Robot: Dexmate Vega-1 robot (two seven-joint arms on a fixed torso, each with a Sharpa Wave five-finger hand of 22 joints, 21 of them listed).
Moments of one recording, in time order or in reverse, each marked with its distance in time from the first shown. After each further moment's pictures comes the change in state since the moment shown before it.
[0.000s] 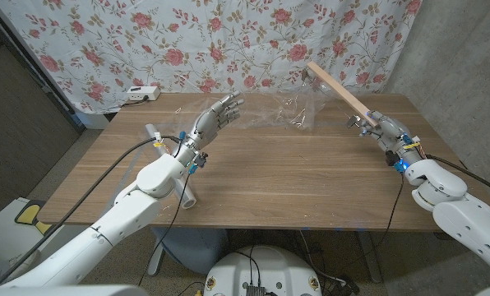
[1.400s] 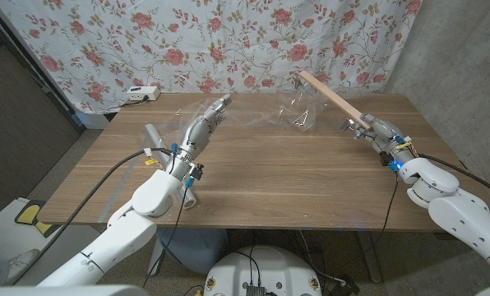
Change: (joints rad) left arm 0.161 -0.015 -0.068 -0.085 0.143 -0.080 0.152; left_hand -0.034 0.010 0.070 0.015 0.000 0.018 -0.007 -0.004 0.000 -0.114 -0.064 -0.025 -0.004 -0.188 -0.002 0.004 -0.002 -0.167 0.000 0.001 0.003; right arm 0.046 -0.031 -0.051 0.025 0.004 -0.047 -0.010; right_hand -0.015 0.000 0.000 0.000 -0.004 0.013 -0.001 0.003 0.000 0.021 0.000 -0.012 0.014 0.017 -0.003 -0.012 -0.014 0.016 -0.002 0.000 -0.002
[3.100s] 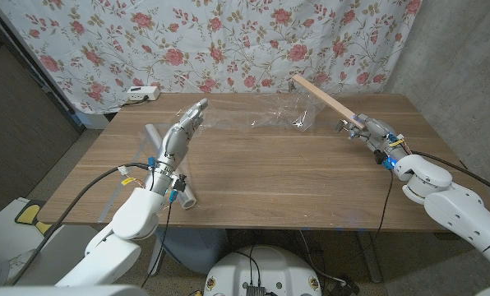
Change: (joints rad) left arm 0.216 -0.032 -0.172 -0.089 0.102 -0.034 0.113; left_hand -0.002 -0.077 0.023 -0.051 -0.005 0.062 0.005 0.005 0.000 0.018 0.025 0.007 0.000 0.096 -0.055 0.012 0.000 0.013 -0.005 0.008 0.000; right arm 0.044 -0.022 -0.046 -0.001 0.002 -0.038 -0.016; right_hand -0.021 0.002 0.015 -0.015 -0.005 0.005 -0.005 -0.003 0.000 0.013 -0.002 -0.015 0.015 0.008 -0.004 -0.008 0.000 0.000 0.000 0.000 0.000
